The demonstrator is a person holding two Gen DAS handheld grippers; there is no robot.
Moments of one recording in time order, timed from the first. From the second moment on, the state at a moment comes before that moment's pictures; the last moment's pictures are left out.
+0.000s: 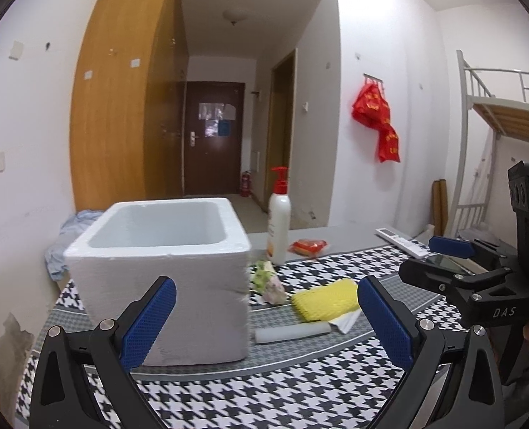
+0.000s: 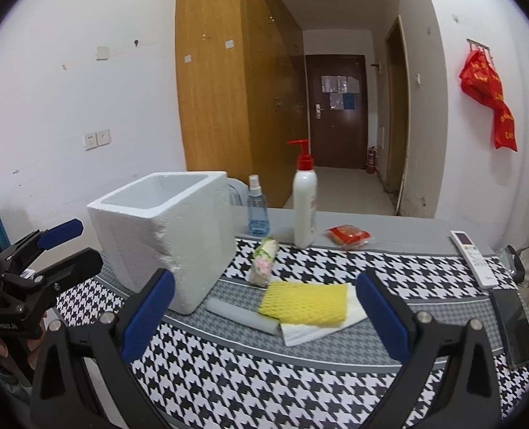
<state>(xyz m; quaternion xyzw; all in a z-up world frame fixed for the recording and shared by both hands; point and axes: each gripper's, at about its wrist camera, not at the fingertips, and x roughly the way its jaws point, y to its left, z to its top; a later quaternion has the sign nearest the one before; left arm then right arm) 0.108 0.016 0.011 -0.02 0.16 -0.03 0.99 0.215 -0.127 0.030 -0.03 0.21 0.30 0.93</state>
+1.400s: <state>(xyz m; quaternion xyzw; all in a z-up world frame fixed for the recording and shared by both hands) 0.167 -0.039 -0.024 0.00 0.24 -0.09 0.97 0.251 -0.176 -0.001 -0.01 0.26 0.25 0.93</state>
